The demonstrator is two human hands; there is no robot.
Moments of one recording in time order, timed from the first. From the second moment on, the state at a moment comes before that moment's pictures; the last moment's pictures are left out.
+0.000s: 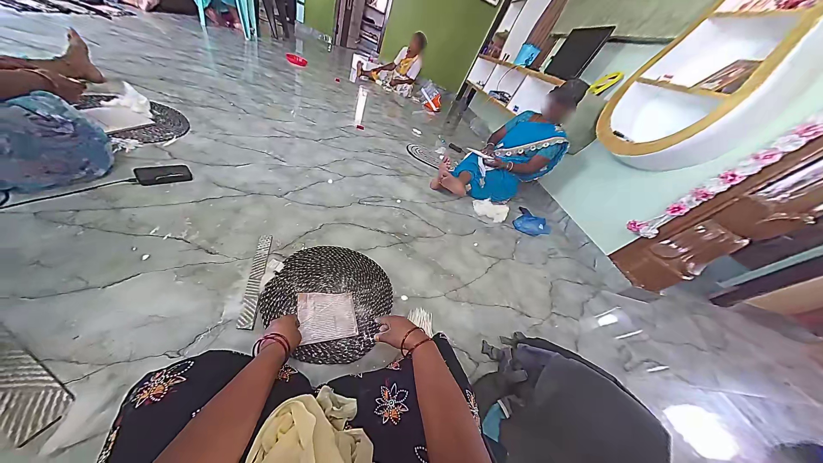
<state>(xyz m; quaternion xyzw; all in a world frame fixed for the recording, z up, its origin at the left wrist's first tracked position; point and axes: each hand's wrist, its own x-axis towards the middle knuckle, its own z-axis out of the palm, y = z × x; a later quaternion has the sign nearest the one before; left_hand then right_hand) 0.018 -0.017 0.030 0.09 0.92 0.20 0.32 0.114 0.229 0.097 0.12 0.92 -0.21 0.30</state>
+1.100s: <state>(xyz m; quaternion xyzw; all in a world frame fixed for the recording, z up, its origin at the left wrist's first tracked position) 0.014 -0.026 0.023 0.07 0.90 0.30 0.31 0.085 0.310 0.181 0.35 0.41 -0.74 -0.40</state>
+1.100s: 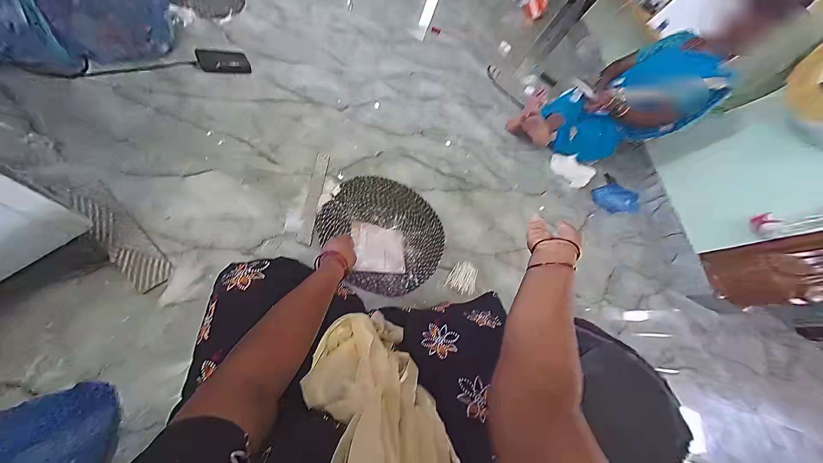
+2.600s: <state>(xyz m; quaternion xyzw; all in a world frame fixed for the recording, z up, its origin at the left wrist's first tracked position) -0.019 -0.006 0.005 0.10 0.93 0.13 0.34 0.023 0.122 -0.018 0.01 0.95 0.01 0.32</state>
